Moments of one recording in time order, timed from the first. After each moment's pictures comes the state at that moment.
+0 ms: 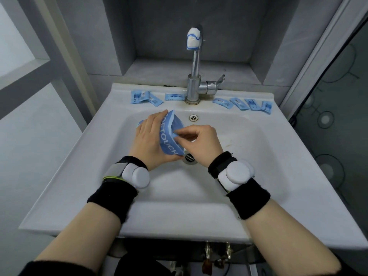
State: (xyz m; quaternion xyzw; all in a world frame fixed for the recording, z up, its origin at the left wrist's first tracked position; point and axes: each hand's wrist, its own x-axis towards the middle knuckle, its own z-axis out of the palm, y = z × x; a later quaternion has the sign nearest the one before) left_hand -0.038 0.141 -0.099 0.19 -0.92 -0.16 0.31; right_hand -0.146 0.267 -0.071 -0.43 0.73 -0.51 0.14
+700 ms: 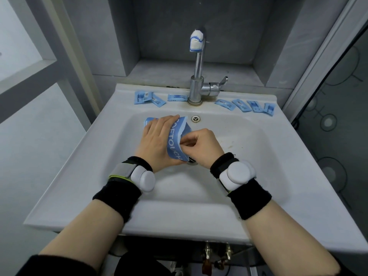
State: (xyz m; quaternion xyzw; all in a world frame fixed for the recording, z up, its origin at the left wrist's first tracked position) left_hand -0.041 0.149 -0.097 0.15 -0.94 -0.11 0.28; right_hand -0.150 0.269 -0.076 -0.47 0.75 -0.44 0.16
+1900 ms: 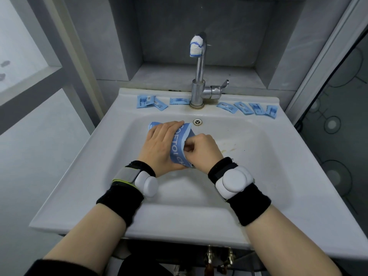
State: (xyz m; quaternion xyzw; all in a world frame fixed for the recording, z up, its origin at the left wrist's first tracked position) left_hand -0.040 0.155 -0.095 0.13 -0.94 -0.11 0.29; right_hand -0.146 0.267 -0.072 -0.50 0.79 -0.34 0.09
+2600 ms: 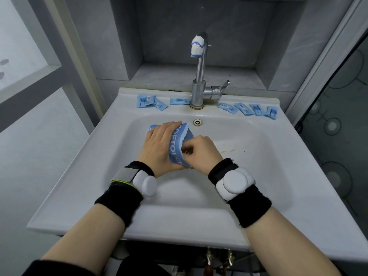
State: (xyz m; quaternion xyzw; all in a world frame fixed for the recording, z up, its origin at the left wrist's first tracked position) left_hand -0.040 0.153 -0.099 0.17 -0.94 -0.14 0.27; right_hand -0.147 0.267 -0.074 -0.53 0.77 -0.33 0.12
